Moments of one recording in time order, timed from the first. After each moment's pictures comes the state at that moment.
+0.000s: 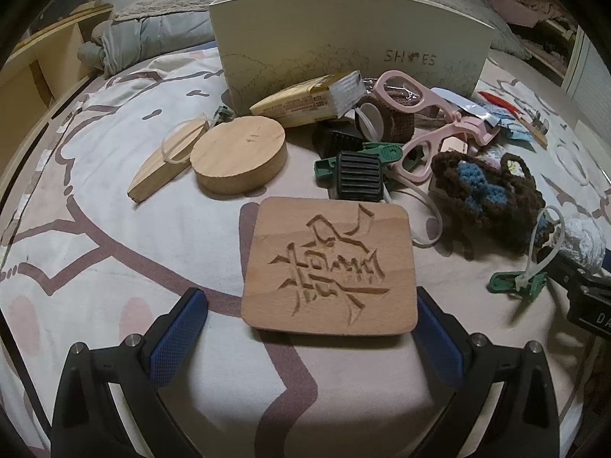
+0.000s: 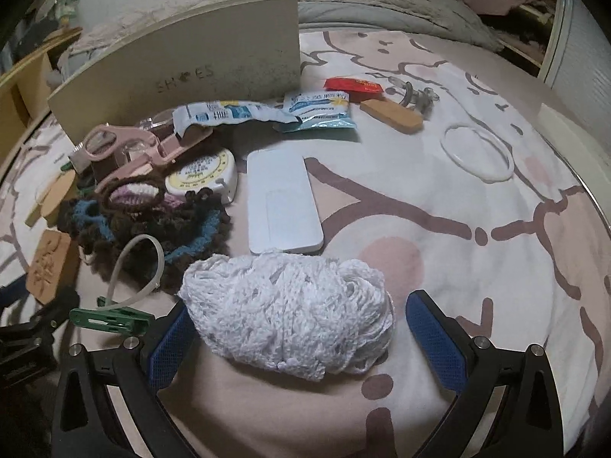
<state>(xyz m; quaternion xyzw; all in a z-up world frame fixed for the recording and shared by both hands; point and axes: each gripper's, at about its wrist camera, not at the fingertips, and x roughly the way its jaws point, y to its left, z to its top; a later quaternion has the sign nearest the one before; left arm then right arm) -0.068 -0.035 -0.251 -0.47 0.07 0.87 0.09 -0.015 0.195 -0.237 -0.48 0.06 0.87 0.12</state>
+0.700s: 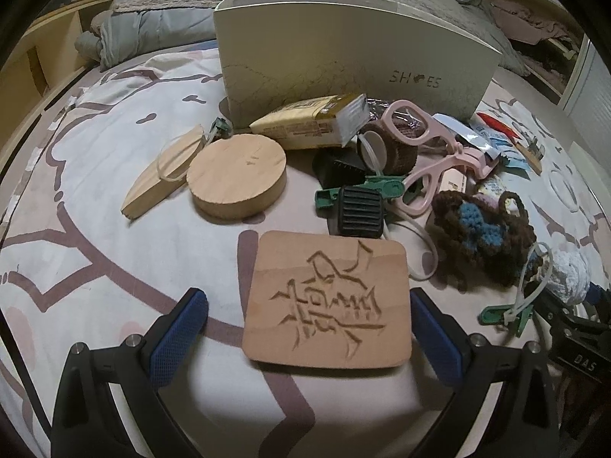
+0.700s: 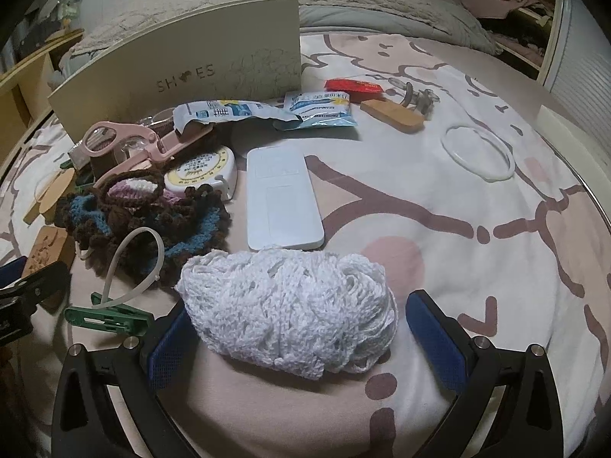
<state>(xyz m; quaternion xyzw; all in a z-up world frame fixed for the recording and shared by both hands) -0.084 -0.038 -0.240 -0.48 0.04 0.87 0.11 -0.010 0.197 -0.239 -0.46 0.07 0.88 0.12</state>
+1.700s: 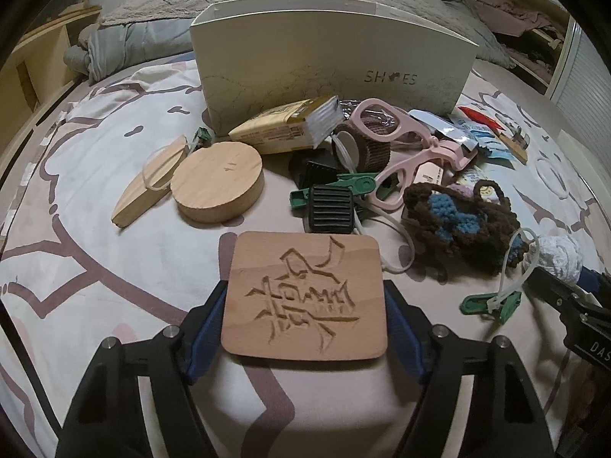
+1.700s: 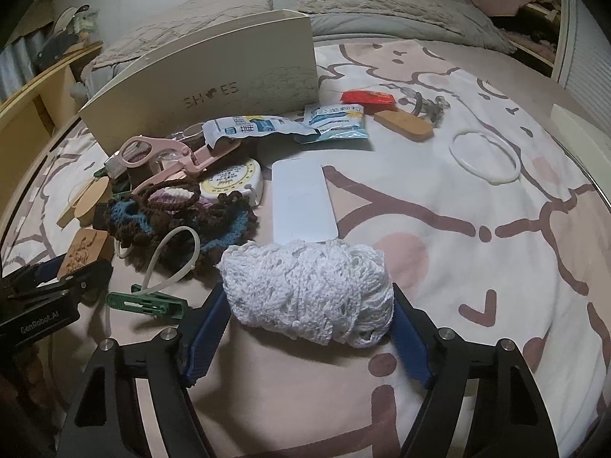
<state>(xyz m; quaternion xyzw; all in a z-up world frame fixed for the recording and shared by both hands) -0.075 -0.028 -0.237 -0.47 0.05 0.87 0.13 0.002 0.196 -0.224 -0.45 0.09 0.89 0.07</state>
